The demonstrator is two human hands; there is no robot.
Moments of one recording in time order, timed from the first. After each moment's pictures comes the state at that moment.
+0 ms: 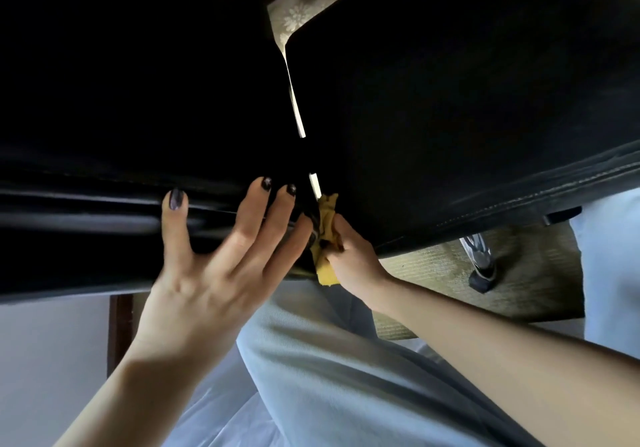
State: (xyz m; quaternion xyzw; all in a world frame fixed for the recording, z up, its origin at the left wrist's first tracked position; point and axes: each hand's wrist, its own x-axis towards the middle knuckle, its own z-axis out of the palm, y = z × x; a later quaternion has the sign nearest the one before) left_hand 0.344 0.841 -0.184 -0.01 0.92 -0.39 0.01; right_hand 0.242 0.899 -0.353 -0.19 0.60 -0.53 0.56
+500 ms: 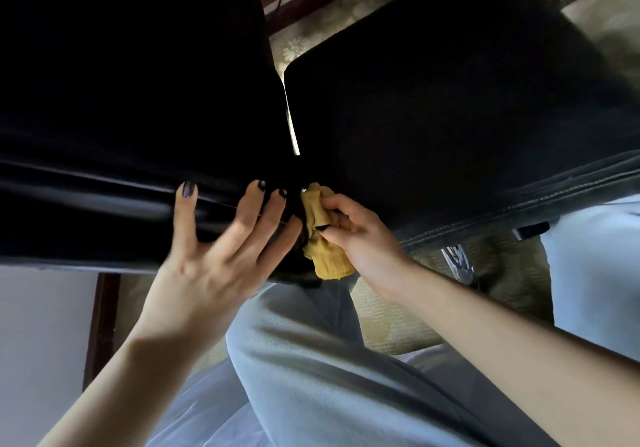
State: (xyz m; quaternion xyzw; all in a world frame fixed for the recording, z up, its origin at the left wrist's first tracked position) left_hand 0.345 0.839 -0.185 -0.03 0.90 -0.43 0.05; right_hand 0.199 0.925 -0.295 -0.20 0.51 -0.61 0.56
